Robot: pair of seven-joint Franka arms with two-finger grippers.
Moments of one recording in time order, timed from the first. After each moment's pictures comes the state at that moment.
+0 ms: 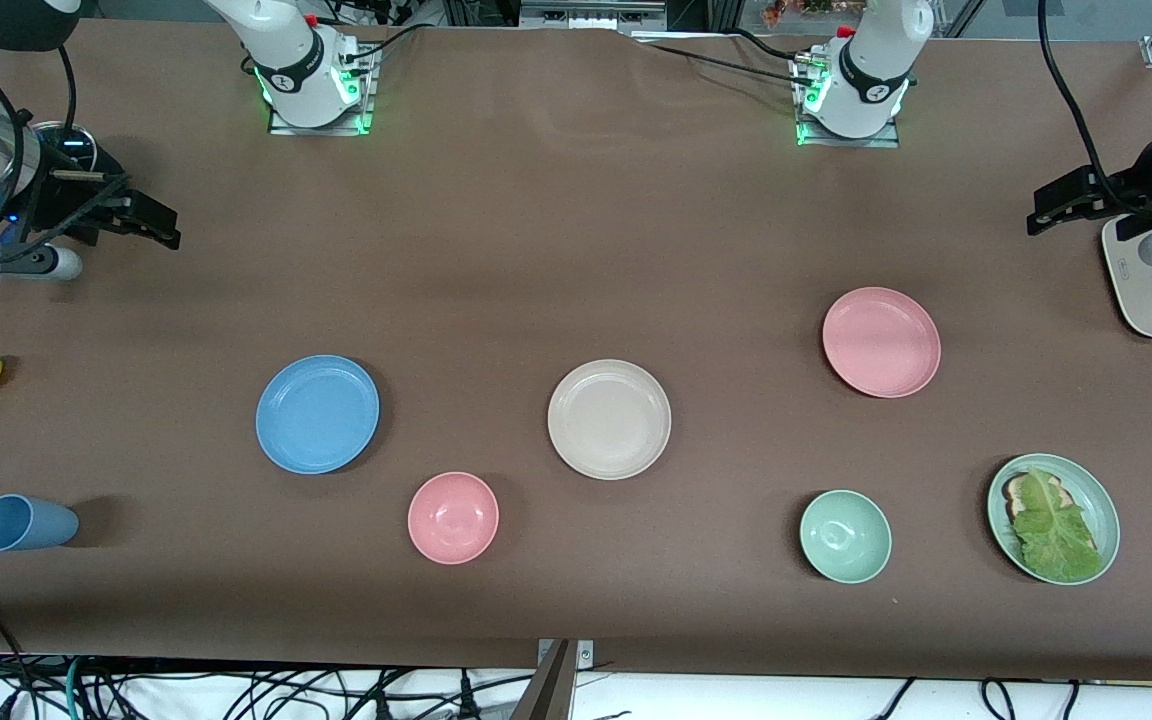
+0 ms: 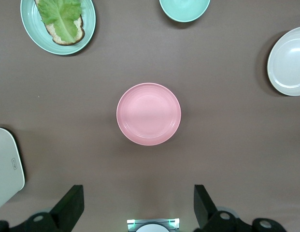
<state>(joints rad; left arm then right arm) 0.10 0.06 -0.10 -1.48 -0.01 1.39 0.04 0.01 0.00 0.07 -1.68 0.00 1.57 0.11</state>
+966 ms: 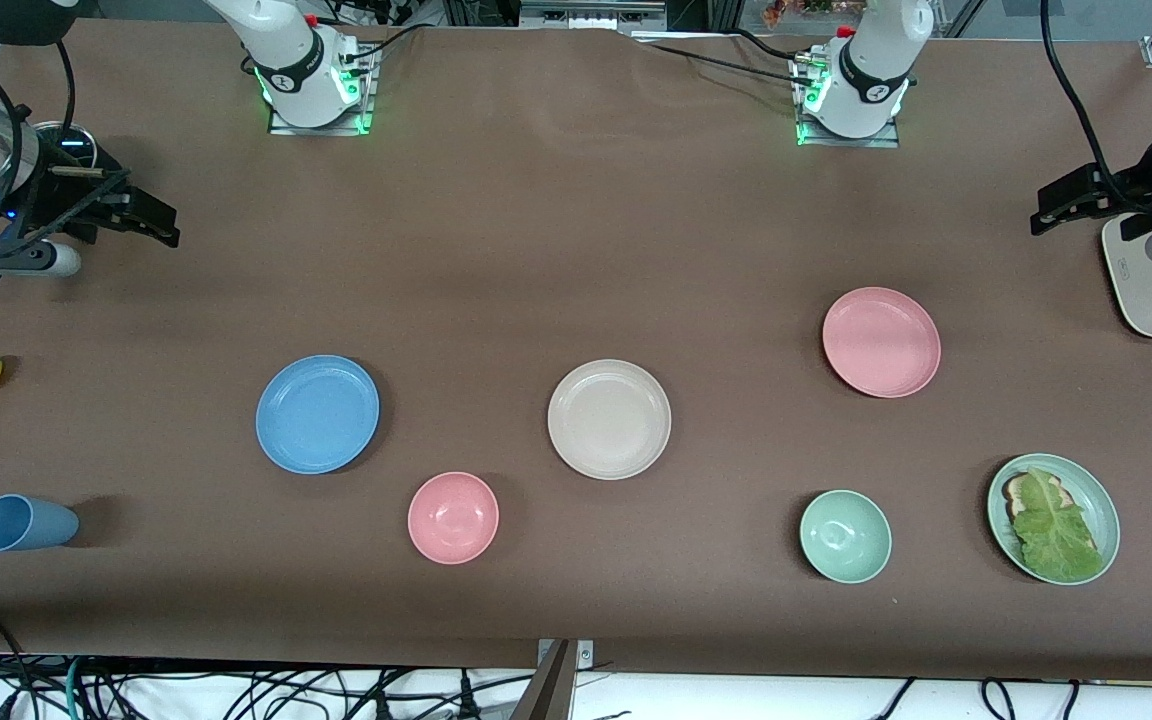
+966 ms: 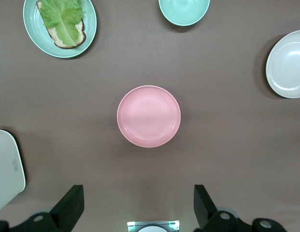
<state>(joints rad) 0.10 0.06 -0.10 -1.47 -0.01 1.39 0.04 0.01 0.00 0.07 -1.68 0.00 1.57 0.11</state>
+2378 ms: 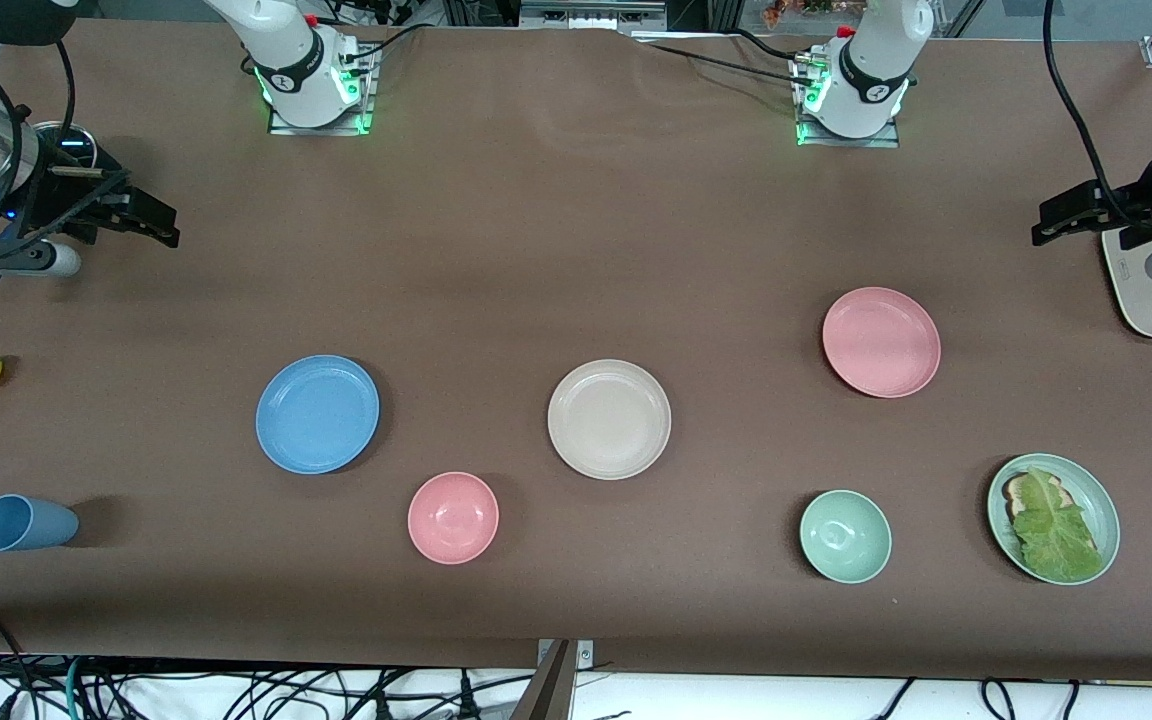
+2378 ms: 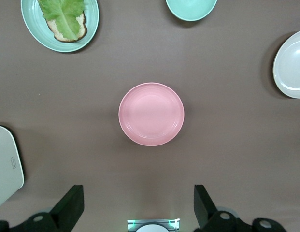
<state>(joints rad) 0.11 0.09 -0.09 -1.47 -0.01 1.39 0.04 0.01 0.00 0.07 -1.68 0.00 1.58 0.11</state>
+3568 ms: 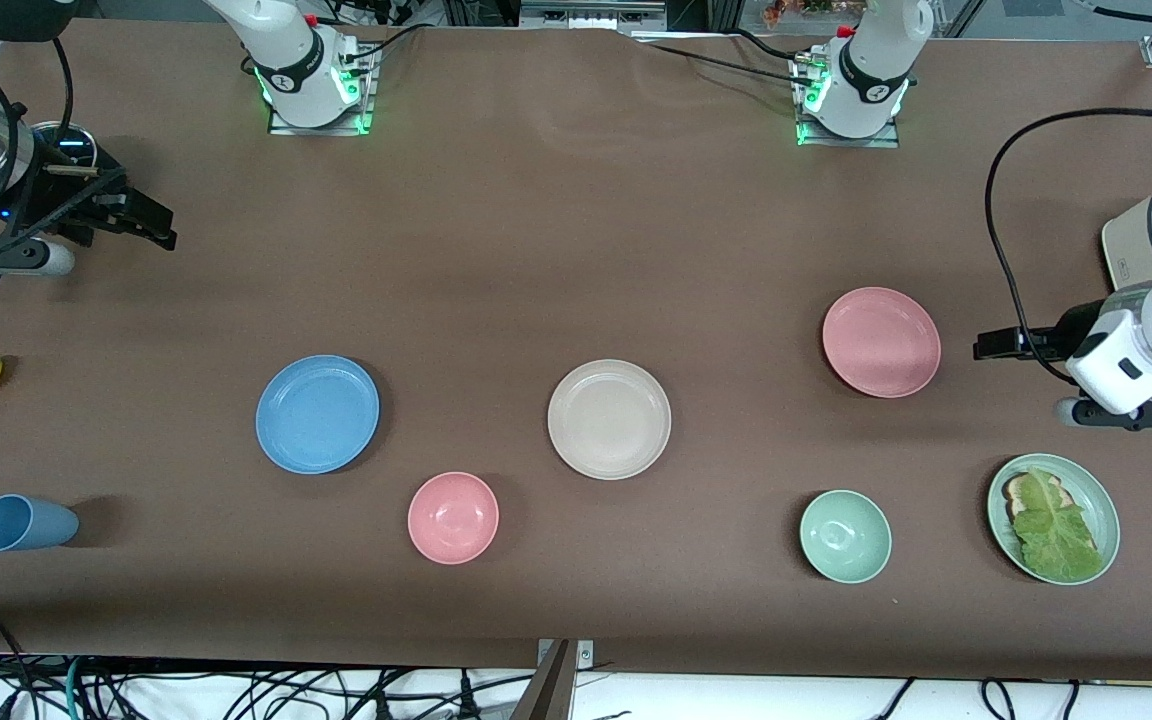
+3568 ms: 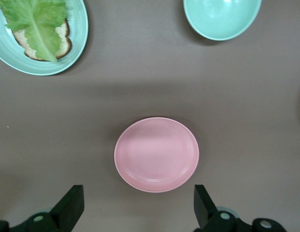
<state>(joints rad) 0.14 0.37 -0.09 -1.48 -0.01 1.63 0.04 0.01 -0.01 0.07 -1.68 0.00 1.59 0.11</state>
